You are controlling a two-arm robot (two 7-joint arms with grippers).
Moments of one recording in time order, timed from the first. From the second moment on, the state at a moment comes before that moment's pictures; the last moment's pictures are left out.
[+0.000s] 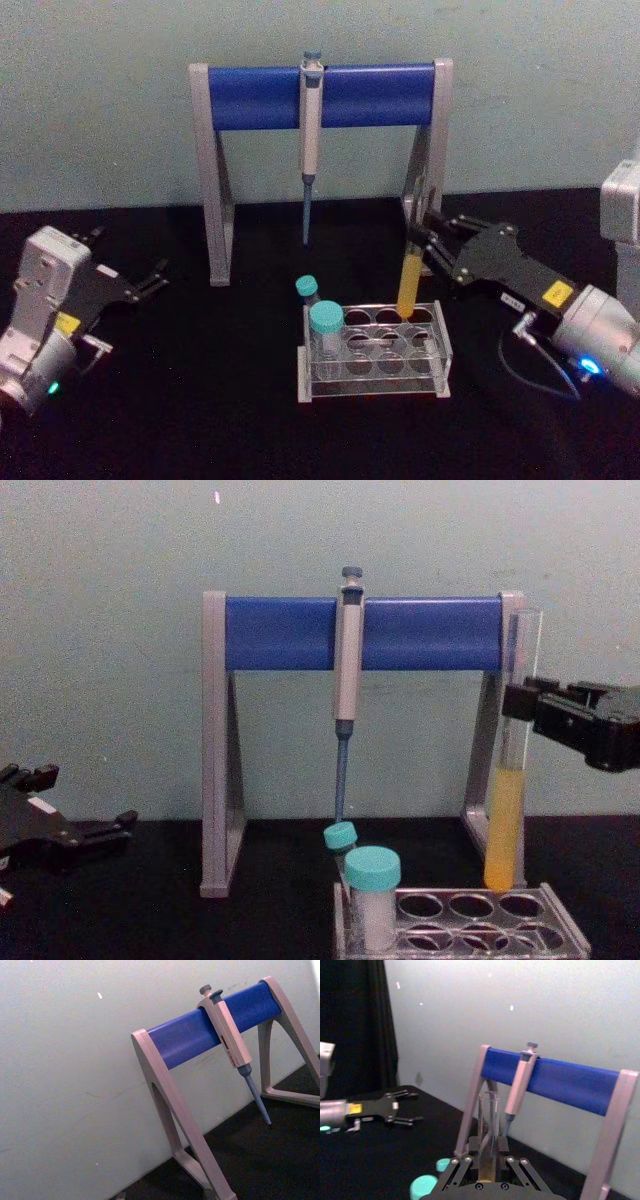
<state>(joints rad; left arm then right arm) -0.20 0.60 0.45 -1.41 -0.25 -0.12 0.03 0.11 0.54 -0.31 -1.70 0.51 -0.02 0.47</state>
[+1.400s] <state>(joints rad) -0.20 0.60 0.45 -1.41 -0.25 -0.12 0.03 0.22 0.47 -0.36 -1.61 0.50 -0.02 0.46</state>
